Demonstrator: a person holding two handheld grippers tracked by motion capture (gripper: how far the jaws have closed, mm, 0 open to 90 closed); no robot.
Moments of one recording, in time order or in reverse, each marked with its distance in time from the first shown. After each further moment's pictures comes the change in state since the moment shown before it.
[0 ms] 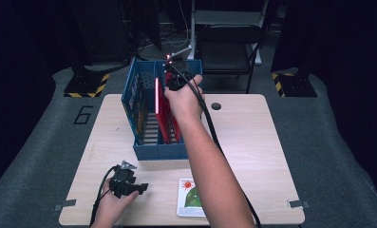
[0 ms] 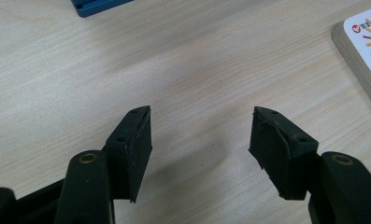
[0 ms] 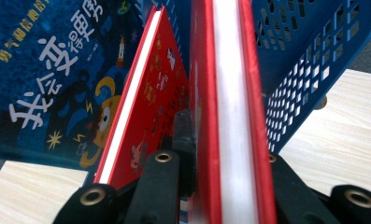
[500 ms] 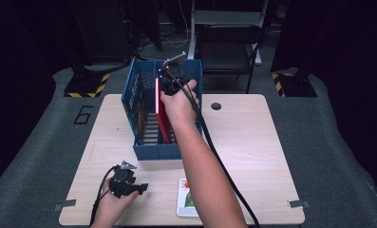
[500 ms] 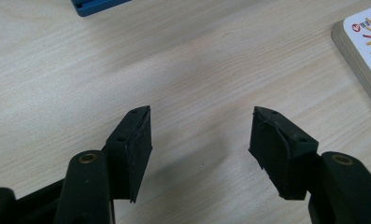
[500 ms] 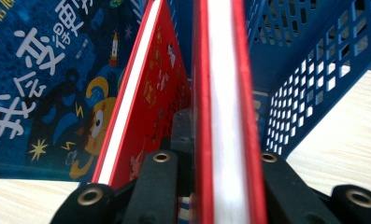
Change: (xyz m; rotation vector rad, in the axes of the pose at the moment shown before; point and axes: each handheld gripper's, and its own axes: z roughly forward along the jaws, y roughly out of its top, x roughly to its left) left arm 0.000 0.000 0.000 -0.006 -0.007 -0.005; right arm 0.010 -0.006 0.021 -0.007 -0.029 0.006
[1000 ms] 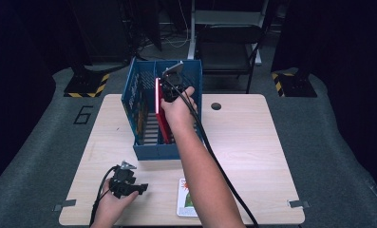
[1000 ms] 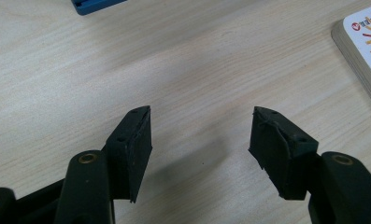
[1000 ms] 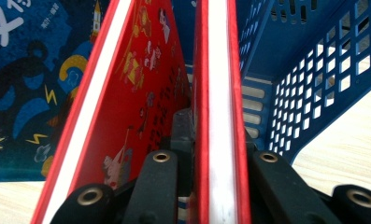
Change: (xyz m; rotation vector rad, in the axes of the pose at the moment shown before) left arm 0.000 -0.001 0.001 -0.008 0.001 -0.011; right arm 0.000 -0.013 0.032 0.040 -0.021 -0.019
